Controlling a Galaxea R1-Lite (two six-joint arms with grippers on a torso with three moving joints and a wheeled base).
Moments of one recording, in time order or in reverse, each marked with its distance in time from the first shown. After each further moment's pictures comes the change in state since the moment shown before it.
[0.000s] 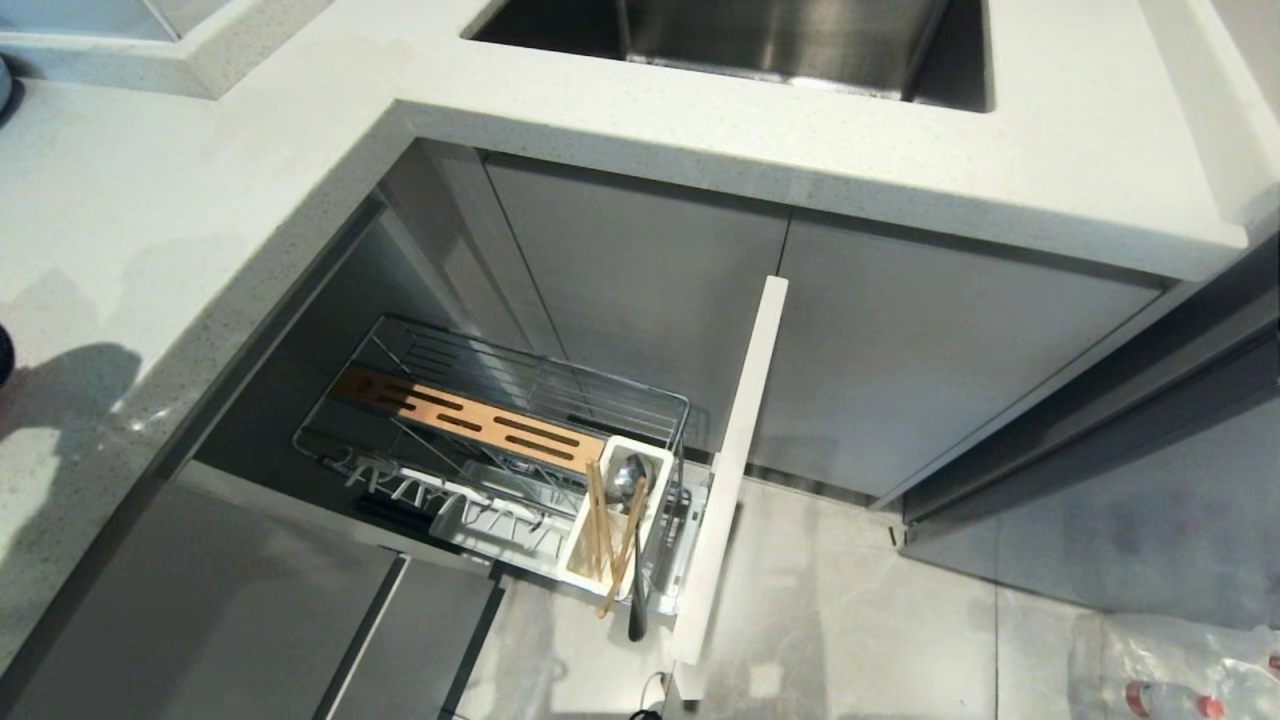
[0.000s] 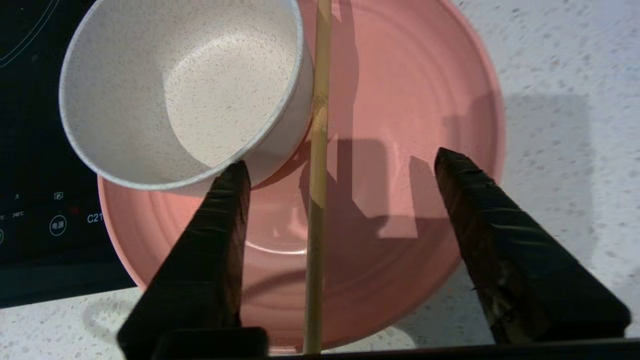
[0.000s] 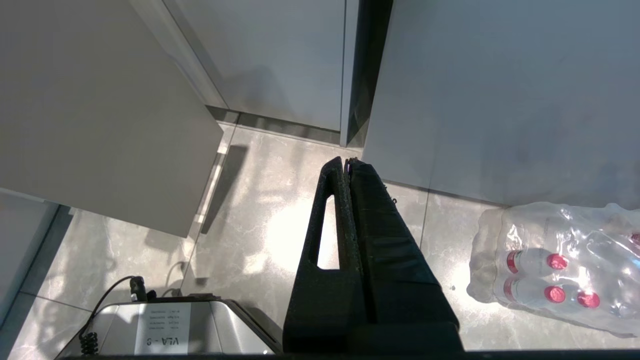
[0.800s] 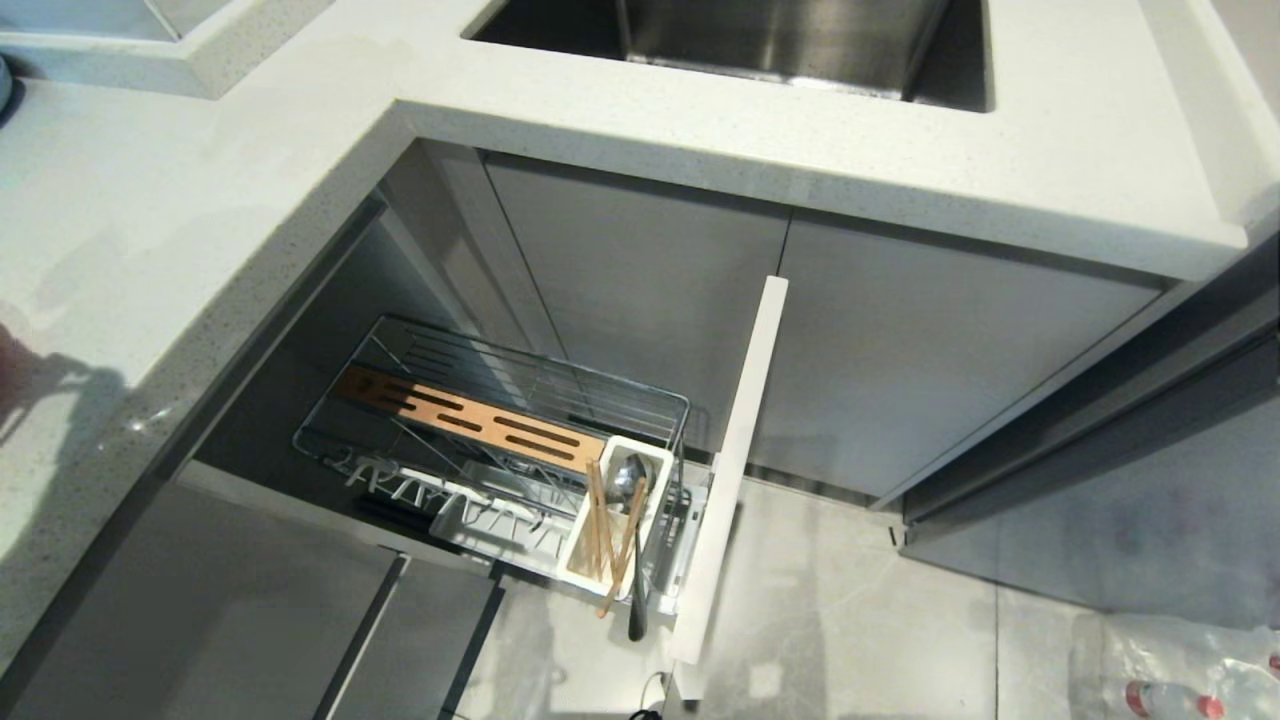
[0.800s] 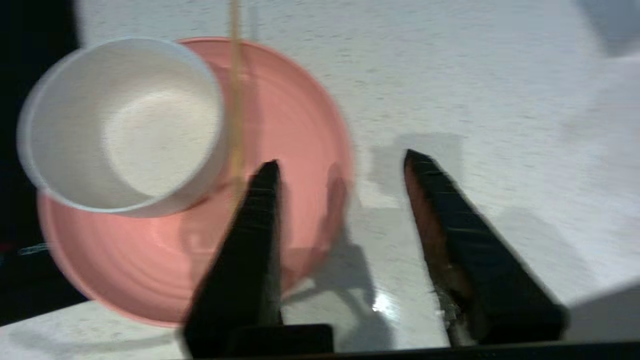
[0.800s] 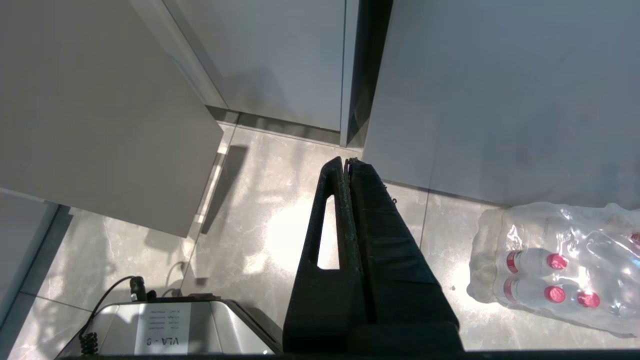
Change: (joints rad) left arm -0.161 -0.068 -0.176 -0.006 0.004 0.018; right arm 0.000 0.000 0.000 0.000 0.000 0.000
